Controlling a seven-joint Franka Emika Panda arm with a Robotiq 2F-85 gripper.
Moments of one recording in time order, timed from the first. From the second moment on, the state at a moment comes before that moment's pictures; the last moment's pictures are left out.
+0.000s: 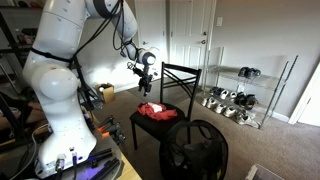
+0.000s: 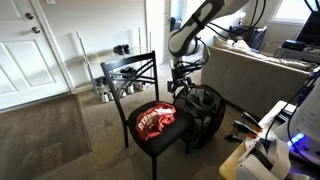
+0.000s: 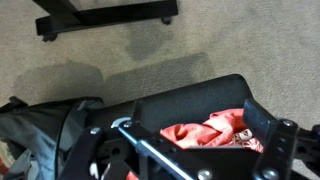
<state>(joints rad) 0.18 0.54 0.12 -2.00 0.18 2.18 0.34</state>
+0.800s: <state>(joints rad) 0.17 0.90 0.21 -1.76 0.69 2.57 0.35</state>
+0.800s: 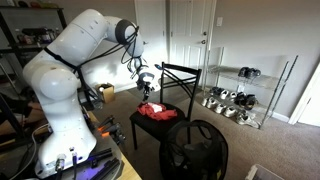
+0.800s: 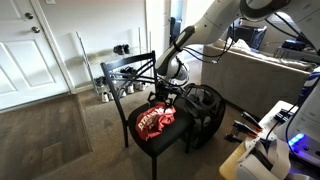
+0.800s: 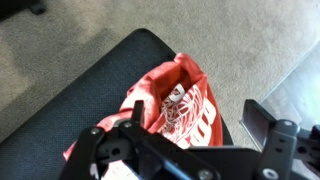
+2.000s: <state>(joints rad) 0.23 1.04 0.15 -1.69 0.75 2.76 0.67</state>
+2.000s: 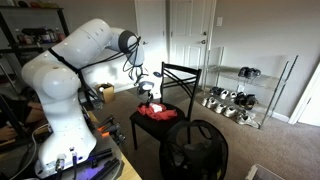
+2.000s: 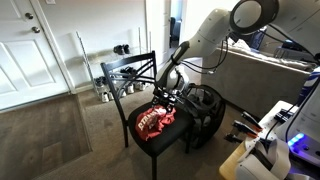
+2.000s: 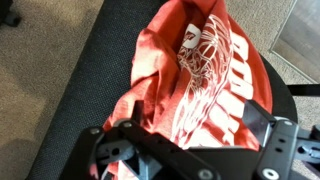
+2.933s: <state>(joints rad) 0.22 1.11 0.16 -1.64 0.76 2.87 0.73</state>
